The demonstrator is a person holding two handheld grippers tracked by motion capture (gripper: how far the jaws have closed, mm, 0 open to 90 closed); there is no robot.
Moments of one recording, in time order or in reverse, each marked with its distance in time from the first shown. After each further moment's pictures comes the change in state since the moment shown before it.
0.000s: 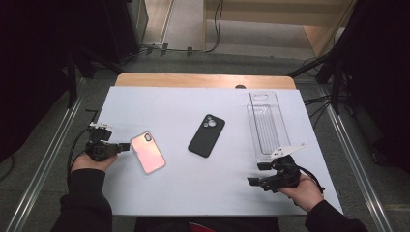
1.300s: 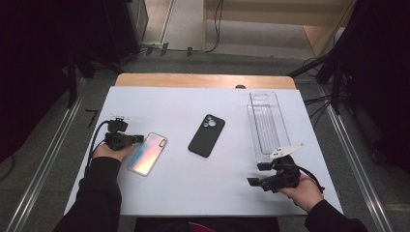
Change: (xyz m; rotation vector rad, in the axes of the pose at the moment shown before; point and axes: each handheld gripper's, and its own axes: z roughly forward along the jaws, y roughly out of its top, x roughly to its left) left arm -0.002 0.027 0.050 -0.002 -0.033 0.014; right arm 0.000 0.000 0.001 0.011 -0.003 -0.004
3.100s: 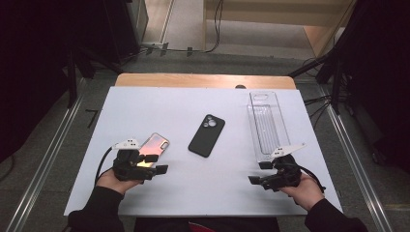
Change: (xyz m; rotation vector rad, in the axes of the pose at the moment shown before) left arm -0.093 -0.061 -0.043 -0.098 -0.339 0.275; right arm -0.003 -0.001 -0.001 -0.005 -0.030 0.006
